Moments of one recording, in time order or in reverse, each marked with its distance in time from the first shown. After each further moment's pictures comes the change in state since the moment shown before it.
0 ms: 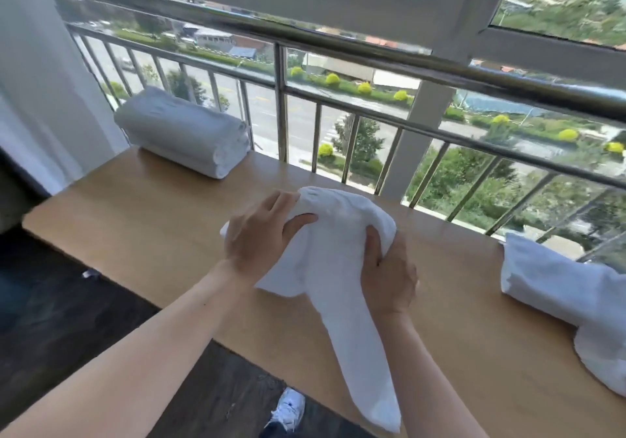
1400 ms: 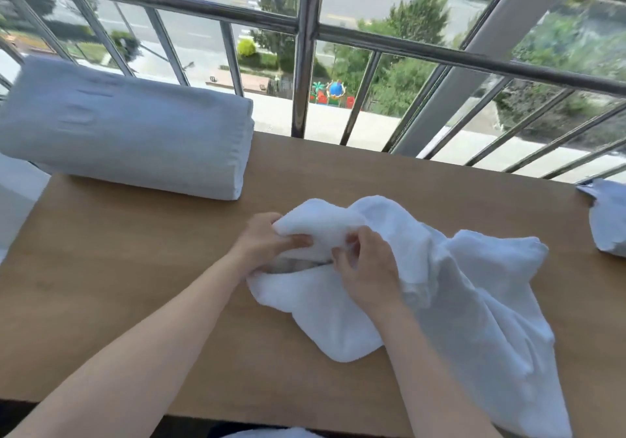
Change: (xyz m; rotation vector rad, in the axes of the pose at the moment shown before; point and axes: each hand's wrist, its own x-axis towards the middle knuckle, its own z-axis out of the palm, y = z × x) left_hand 0.036 -0.331 0.174 -0.685 -1.160 -0.809; right_hand 0.007 -0.128 0.263 -0.164 -0.475 0.211
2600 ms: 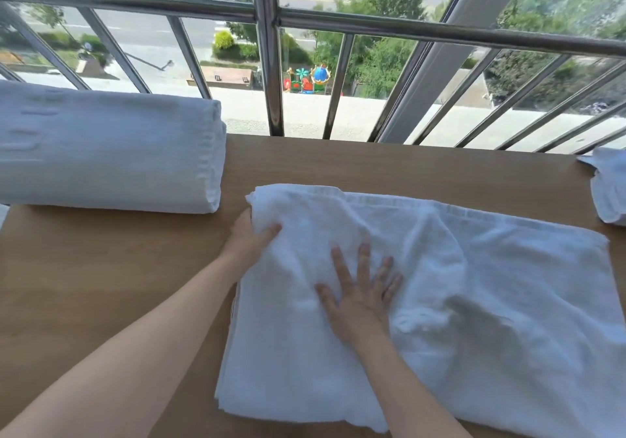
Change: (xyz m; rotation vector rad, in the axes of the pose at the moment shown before) left_hand 0.056 -0.029 0.012 -0.295 0.087 0.034; right_hand -0.024 0.061 0.073 -0.447 -0.186 0.208
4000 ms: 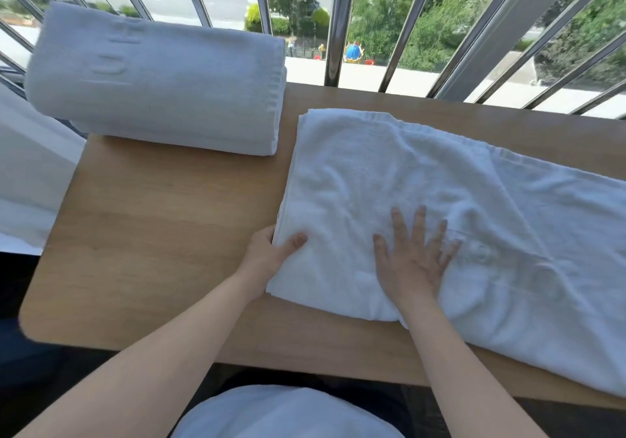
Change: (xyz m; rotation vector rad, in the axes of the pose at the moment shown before) left_hand -0.111 -0.072 -0.049 -0.226 -0.092 -0.170; right_hand -0.022 -0.015 0.001 -0.072 0.030 0.102
